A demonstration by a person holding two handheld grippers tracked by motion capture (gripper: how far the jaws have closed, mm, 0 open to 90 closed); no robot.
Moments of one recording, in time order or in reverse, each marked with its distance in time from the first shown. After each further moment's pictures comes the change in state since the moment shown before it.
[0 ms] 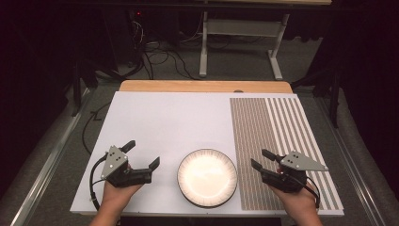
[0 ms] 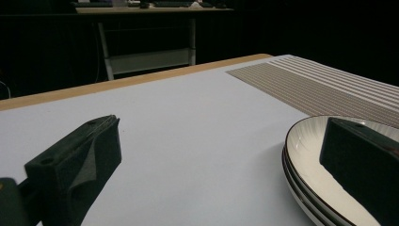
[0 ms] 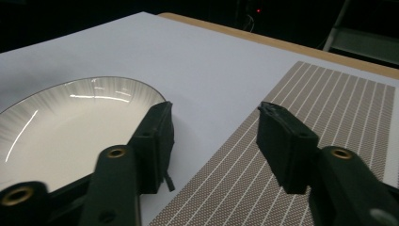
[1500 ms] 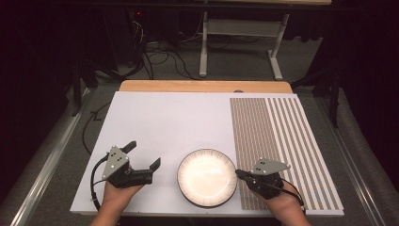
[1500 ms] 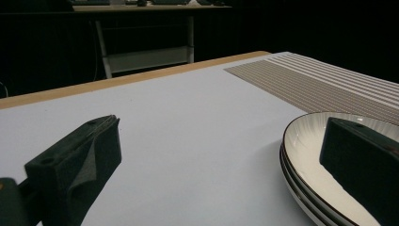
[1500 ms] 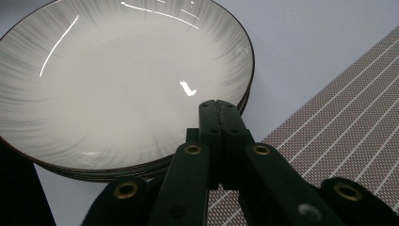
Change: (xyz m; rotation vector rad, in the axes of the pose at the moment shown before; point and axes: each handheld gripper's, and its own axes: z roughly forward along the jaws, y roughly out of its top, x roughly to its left) left arm -0.002 -0.001 0.001 0.007 -0.007 0.004; right arm 0.032 -0.013 0.039 0.255 0.157 -0.144
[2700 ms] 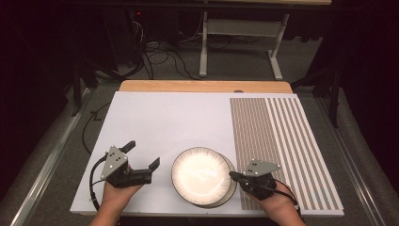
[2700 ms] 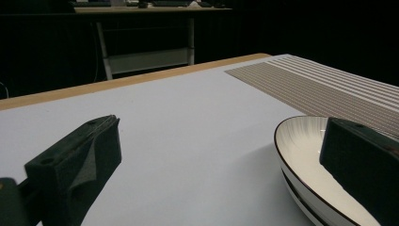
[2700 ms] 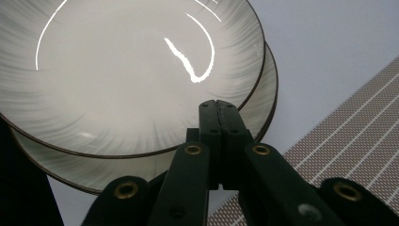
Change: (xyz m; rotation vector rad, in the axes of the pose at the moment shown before) left arm 0.001 0.001 -0.002 -0.006 0.002 -0.005; right arm 0.012 0.006 0.012 0.018 0.028 -0.028
